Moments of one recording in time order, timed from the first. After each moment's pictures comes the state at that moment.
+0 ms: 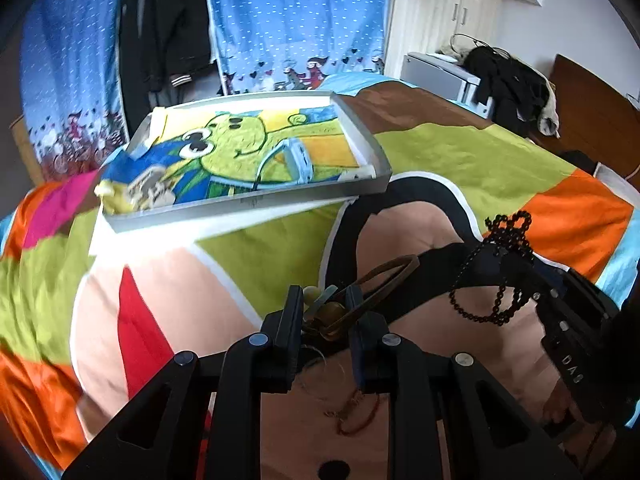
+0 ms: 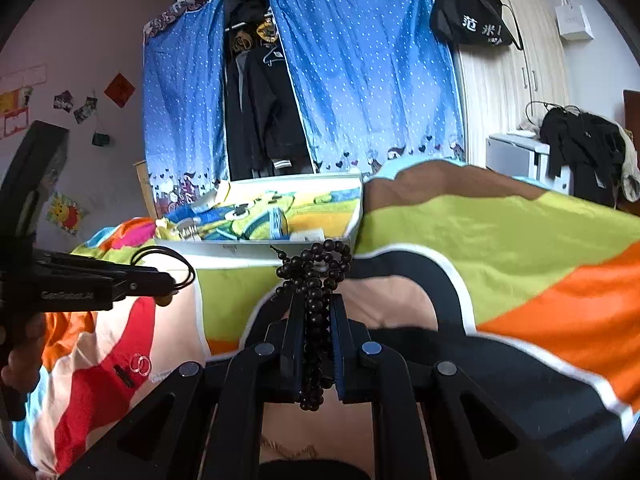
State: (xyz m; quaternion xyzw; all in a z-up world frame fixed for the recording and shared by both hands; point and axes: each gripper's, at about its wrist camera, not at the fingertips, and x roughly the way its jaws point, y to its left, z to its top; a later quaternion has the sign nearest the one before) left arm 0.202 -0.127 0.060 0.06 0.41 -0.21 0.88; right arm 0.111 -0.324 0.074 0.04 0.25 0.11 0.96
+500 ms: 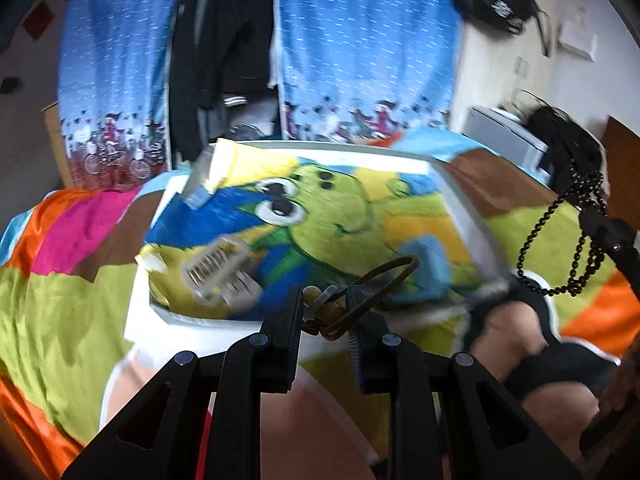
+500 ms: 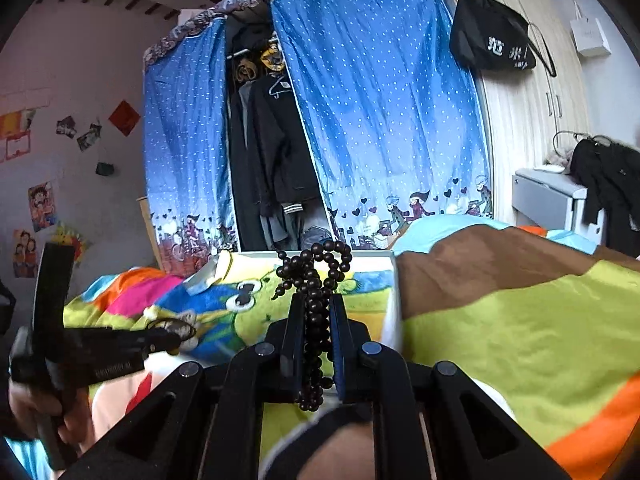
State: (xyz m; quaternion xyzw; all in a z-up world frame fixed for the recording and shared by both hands) left arm 0.327 -0.055 0.054 0.00 0.36 -0.13 0.93; right arm 0.240 -0.292 0.122 0.06 0.20 0.12 0.97
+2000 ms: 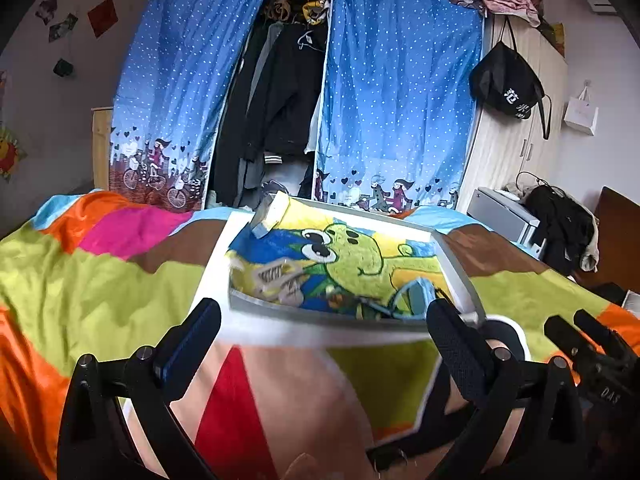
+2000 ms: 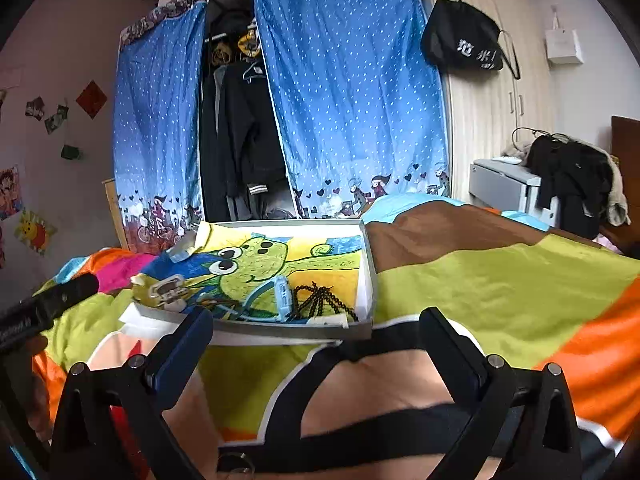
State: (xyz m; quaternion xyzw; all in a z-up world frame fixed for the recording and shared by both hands) left arm 0.197 0.000 0.109 -0.08 0.24 -0.10 0.96; right arm 0.164 -0.266 0.119 0.04 0.23 0.04 0.97
